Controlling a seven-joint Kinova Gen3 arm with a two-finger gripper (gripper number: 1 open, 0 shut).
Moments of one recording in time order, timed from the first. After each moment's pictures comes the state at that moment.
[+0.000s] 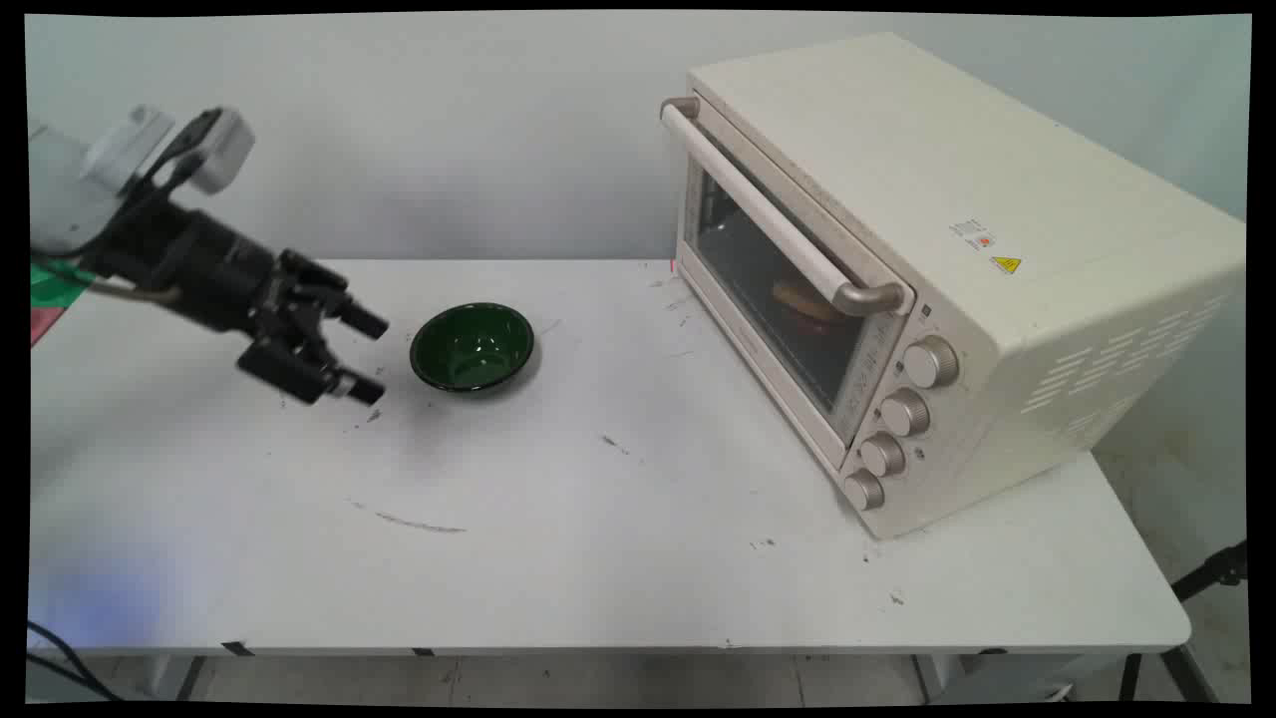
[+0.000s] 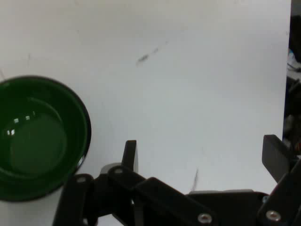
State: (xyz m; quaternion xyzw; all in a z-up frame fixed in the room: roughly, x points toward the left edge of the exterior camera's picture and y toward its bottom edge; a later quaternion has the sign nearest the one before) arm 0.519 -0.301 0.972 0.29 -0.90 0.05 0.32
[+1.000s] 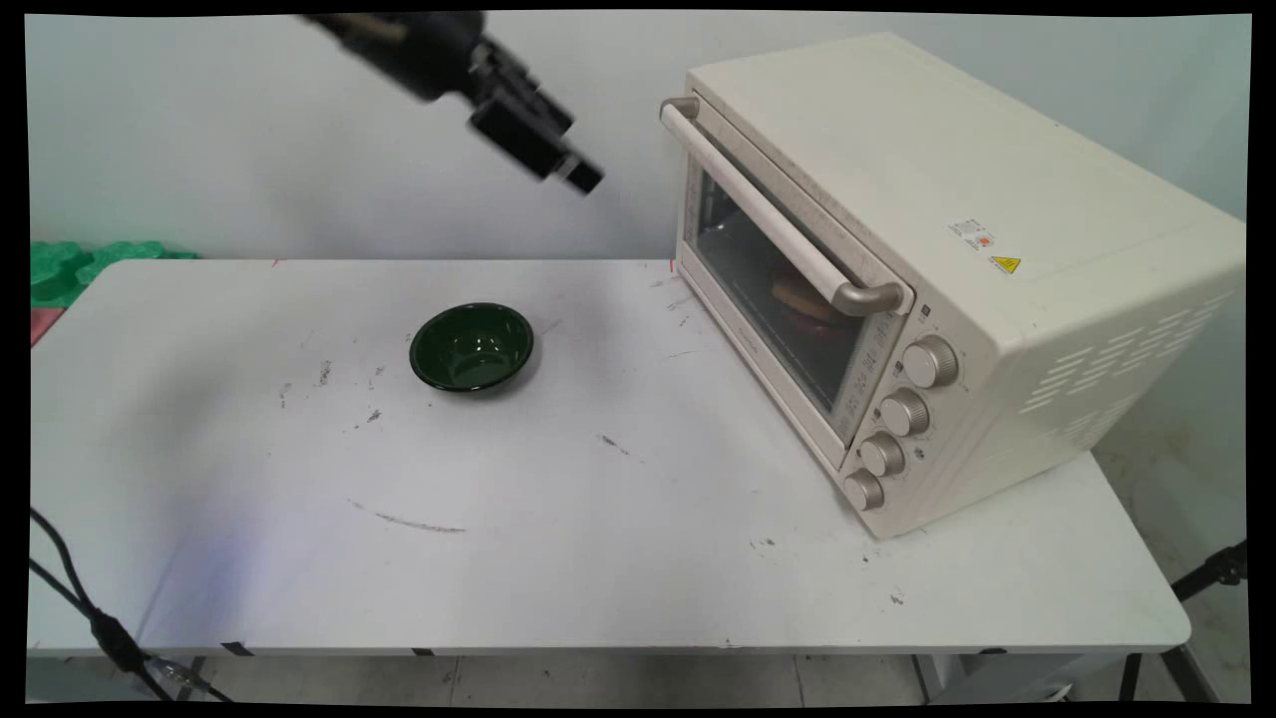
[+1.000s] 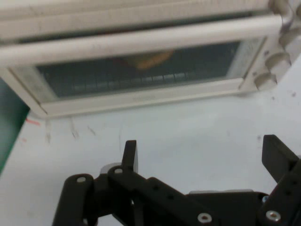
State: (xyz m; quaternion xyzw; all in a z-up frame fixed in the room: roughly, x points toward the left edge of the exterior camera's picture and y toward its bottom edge) arm 0.366 -0.400 1.116 0.28 -0.89 0.12 0.34
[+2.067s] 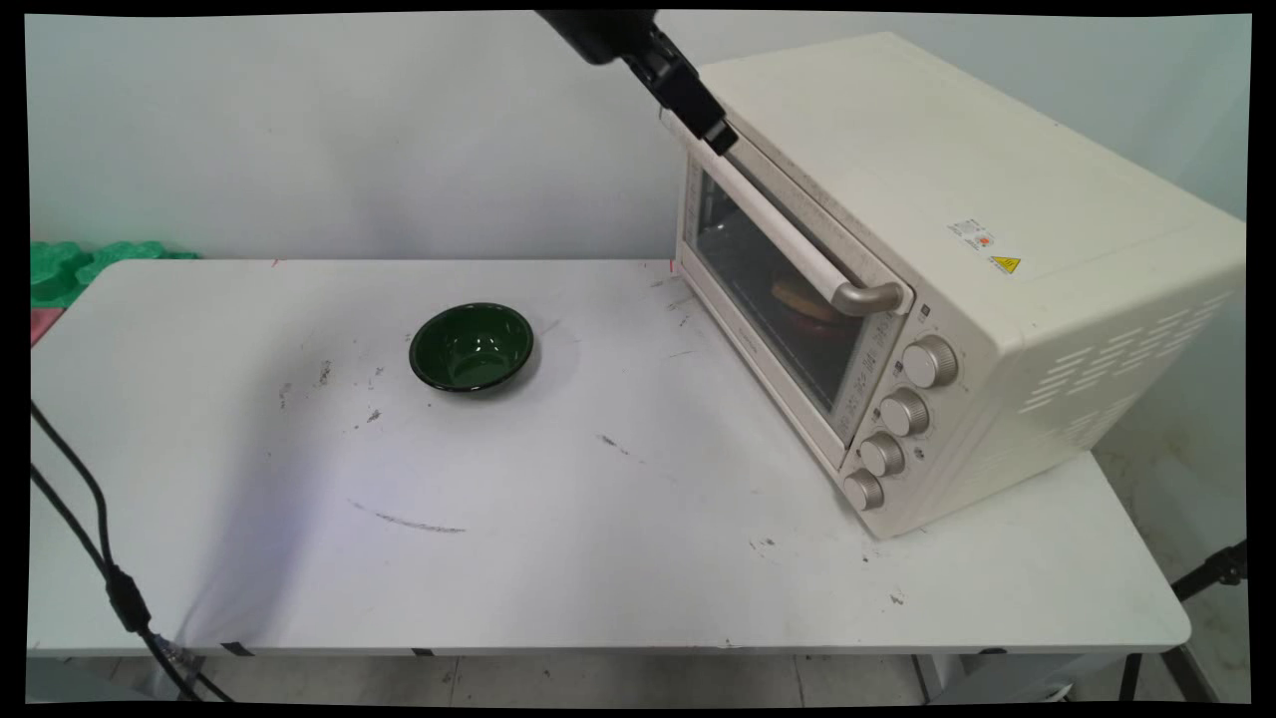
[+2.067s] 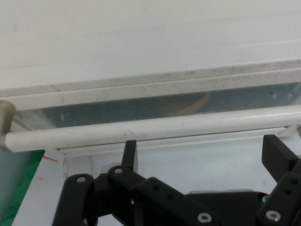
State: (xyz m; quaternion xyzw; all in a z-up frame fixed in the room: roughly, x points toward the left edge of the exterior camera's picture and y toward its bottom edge) arm 0.274 -0.488 1.115 0.30 -0.89 0.14 0.31
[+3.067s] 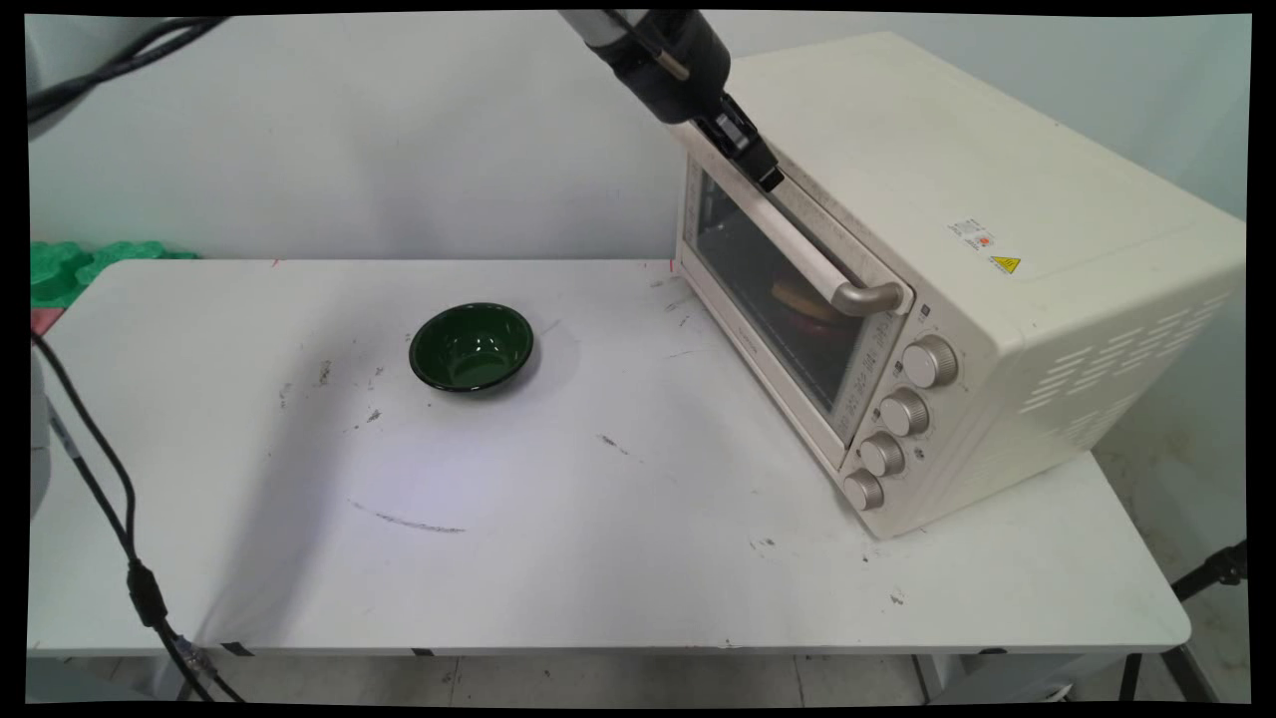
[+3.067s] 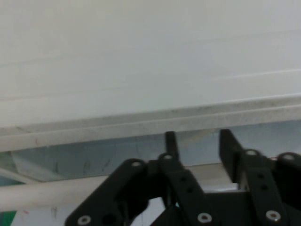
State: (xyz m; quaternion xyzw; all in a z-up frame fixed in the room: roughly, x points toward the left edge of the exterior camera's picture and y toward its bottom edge) arm 0.231 -0.526 1.060 0.29 -0.89 0.14 0.32
